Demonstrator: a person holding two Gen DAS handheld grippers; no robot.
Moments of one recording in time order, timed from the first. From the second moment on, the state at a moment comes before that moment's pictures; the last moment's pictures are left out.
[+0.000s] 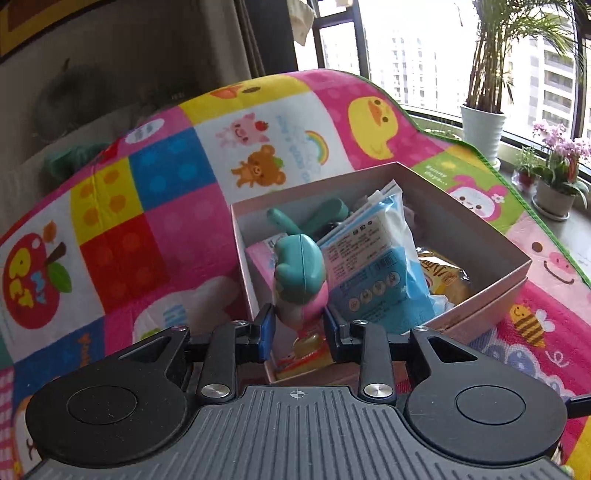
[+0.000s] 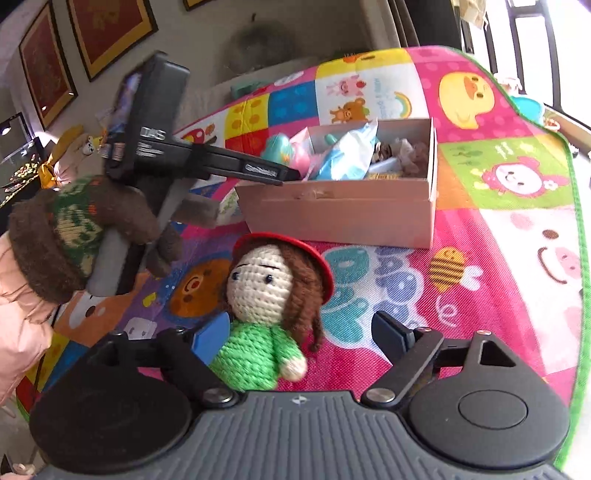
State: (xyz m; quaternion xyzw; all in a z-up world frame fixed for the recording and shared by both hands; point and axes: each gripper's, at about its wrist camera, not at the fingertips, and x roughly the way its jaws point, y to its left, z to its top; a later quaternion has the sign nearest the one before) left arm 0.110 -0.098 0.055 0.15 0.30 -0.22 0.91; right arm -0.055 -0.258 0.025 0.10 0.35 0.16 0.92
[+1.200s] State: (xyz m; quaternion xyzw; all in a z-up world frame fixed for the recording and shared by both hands) left arm 0.046 0.052 0.002 -0.24 0.26 -0.21 0.91; right arm 0.151 -0.290 0.069 0.08 0.39 0.05 0.92
